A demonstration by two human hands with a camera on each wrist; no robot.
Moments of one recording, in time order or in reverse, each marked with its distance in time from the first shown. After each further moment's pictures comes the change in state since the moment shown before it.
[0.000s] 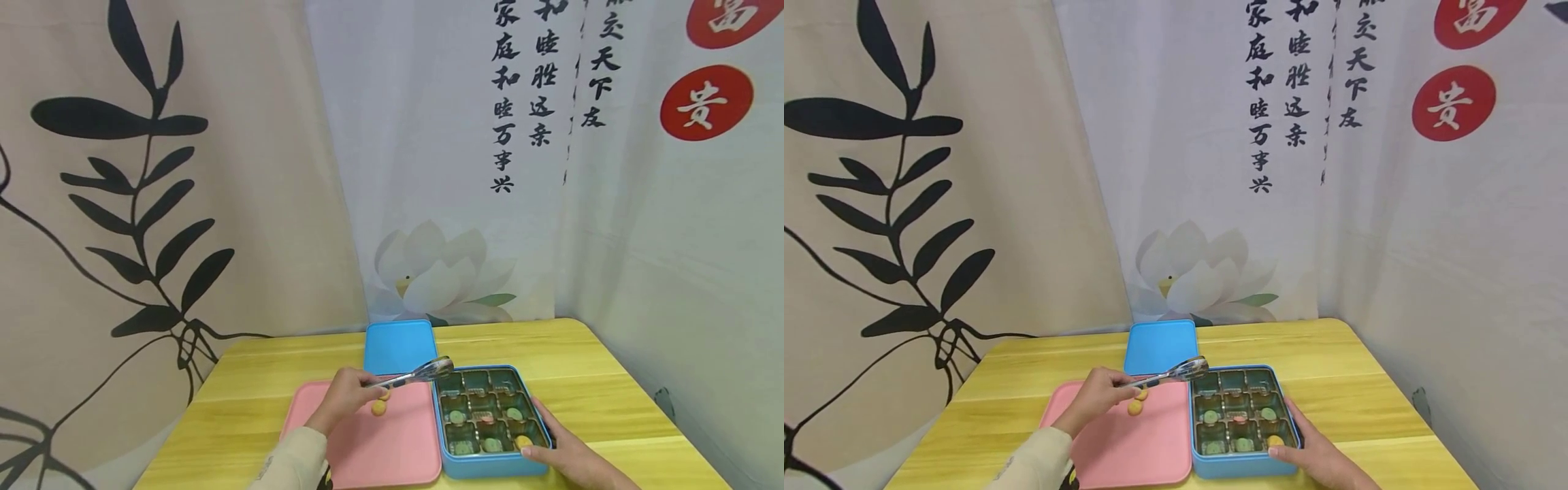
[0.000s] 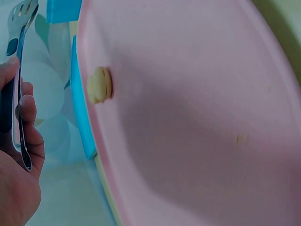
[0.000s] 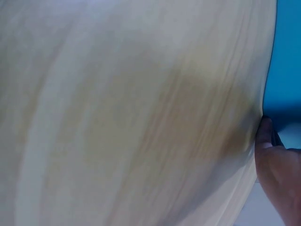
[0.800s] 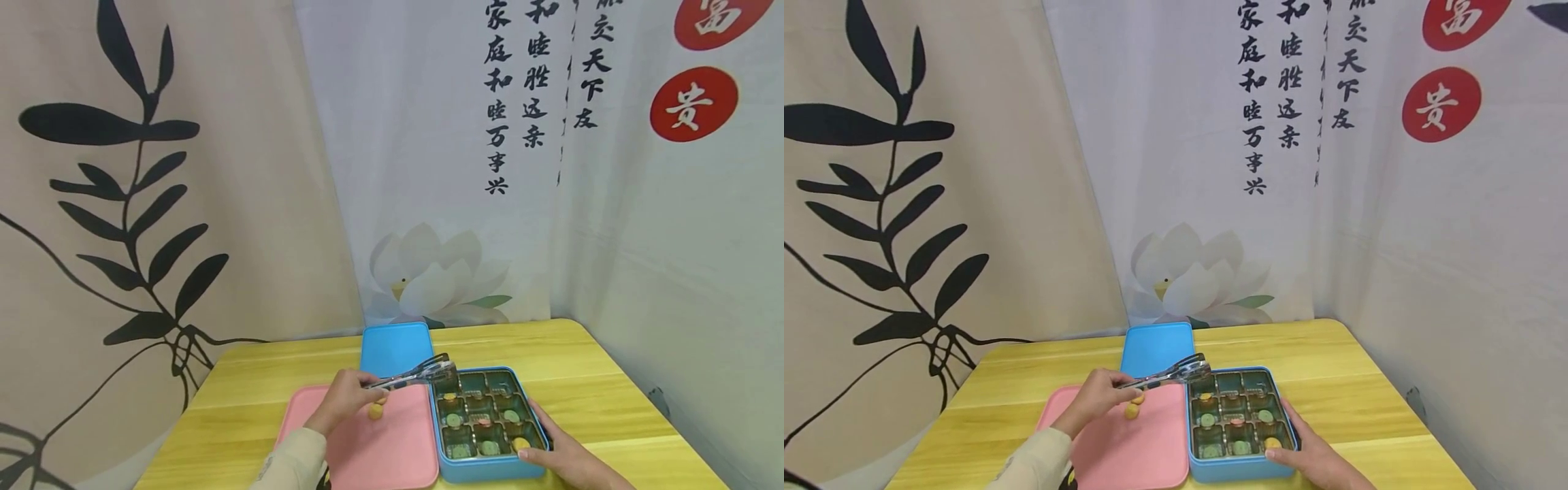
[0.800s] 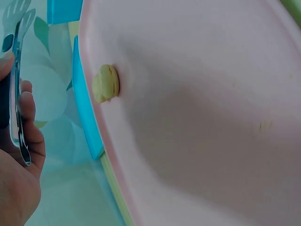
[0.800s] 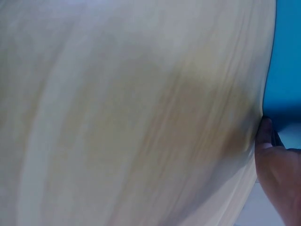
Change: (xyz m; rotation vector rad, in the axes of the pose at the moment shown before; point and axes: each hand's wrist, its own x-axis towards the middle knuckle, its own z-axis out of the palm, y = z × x) left_hand 0.005 0.008 0.000 0.061 -0.029 -0.013; right_hand 0.001 0.001 0.000 0.024 -0.003 -0.004
